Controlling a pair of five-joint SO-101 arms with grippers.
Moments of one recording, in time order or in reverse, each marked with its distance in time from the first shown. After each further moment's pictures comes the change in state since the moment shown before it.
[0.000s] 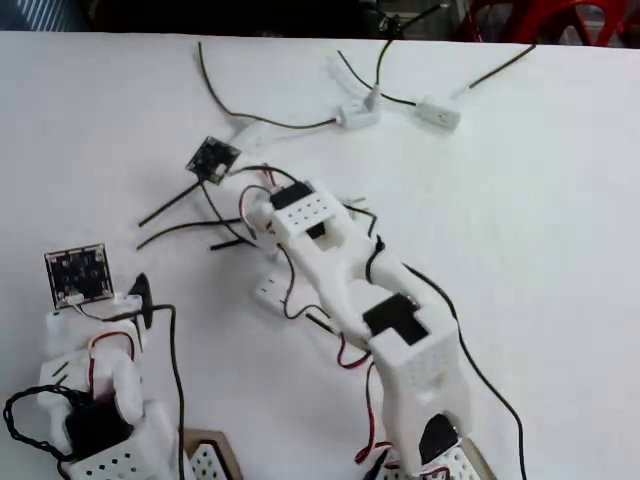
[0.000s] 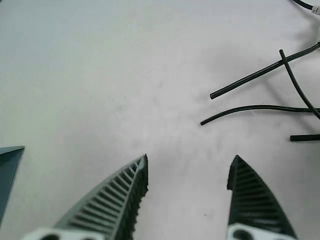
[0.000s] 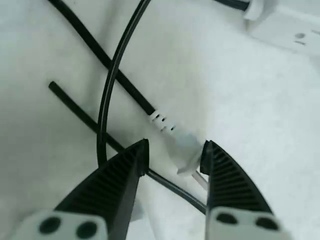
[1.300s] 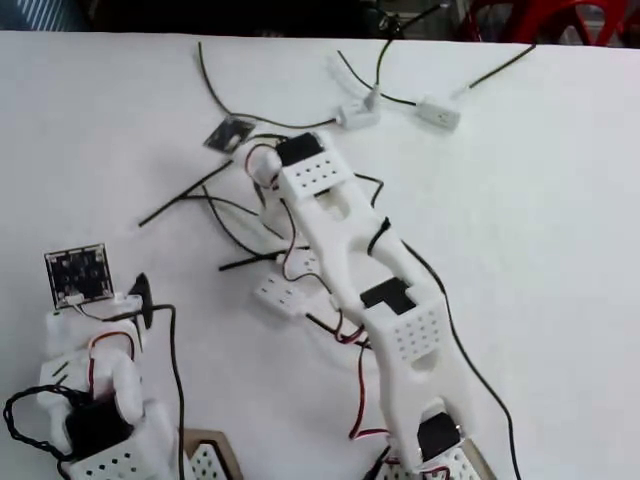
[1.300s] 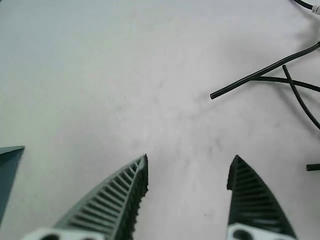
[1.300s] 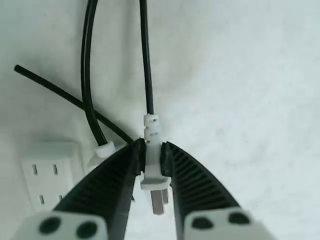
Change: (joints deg) left arm 0.0 0.0 0.1 0.0 0.0; right arm 4.3 7.9 -27.6 36.5 0.1
